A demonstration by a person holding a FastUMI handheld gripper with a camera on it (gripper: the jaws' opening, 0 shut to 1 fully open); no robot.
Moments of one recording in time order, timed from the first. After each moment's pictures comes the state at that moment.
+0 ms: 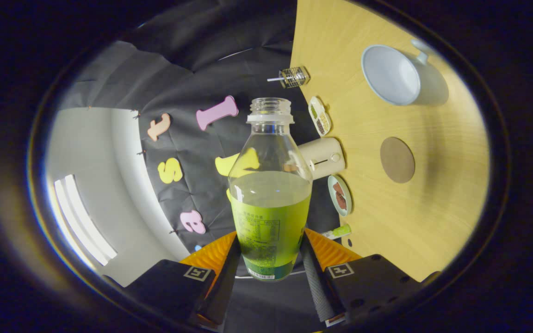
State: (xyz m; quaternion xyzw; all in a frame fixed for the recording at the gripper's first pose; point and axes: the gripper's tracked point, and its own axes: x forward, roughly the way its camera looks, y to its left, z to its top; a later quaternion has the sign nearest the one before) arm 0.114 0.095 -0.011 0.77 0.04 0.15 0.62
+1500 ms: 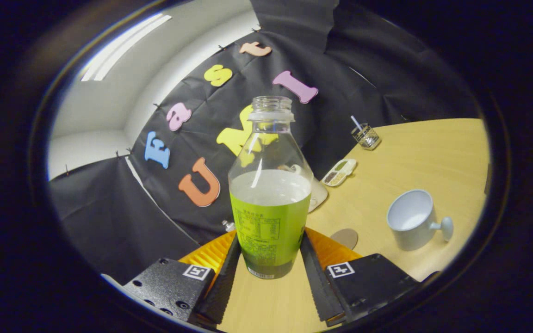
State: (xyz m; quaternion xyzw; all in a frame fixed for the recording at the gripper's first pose) arm 0.086 0.094 -0.061 0.33 0.09 0.10 0.94
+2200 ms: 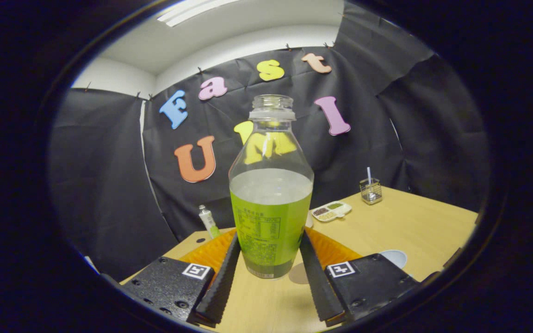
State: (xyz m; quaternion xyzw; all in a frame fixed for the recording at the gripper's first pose) arm 0.111 0.090 -0.039 0.10 0.06 0.04 0.99
